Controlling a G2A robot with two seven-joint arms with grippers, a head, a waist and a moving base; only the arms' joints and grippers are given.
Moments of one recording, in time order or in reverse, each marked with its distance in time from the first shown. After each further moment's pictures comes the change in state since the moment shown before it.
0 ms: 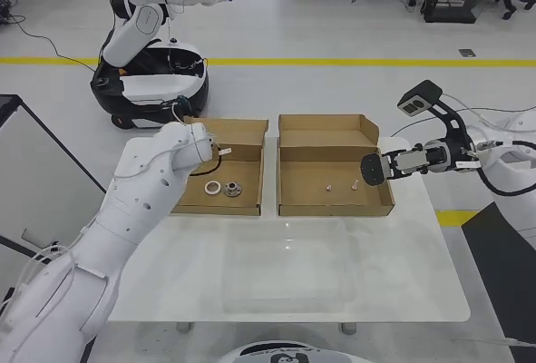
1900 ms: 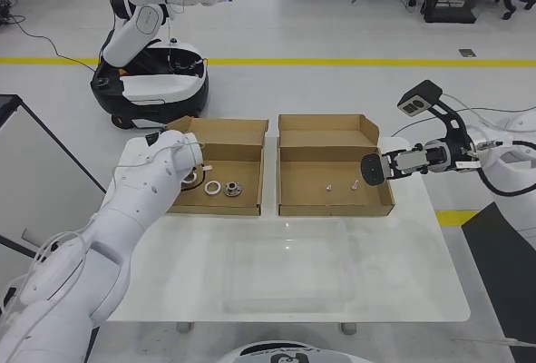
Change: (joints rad) left arm -0.097 -0.063 0.146 0.452 -0.140 0.034 0.033; right arm 0.000 0.000 0.000 0.000 0.000 0.000 0.000
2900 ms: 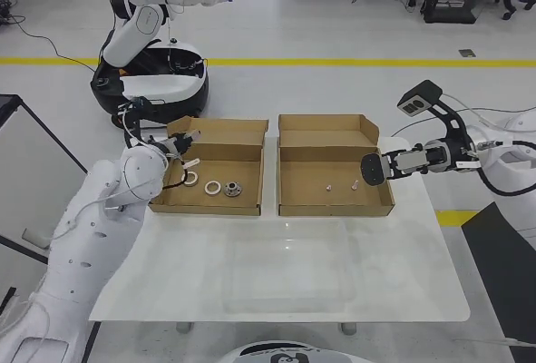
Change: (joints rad) left arm 0.549 0.244 -0.590 -1.042 0.060 -0.271 0.156; right arm 0.000 0.000 0.000 0.000 0.000 0.000 0.000
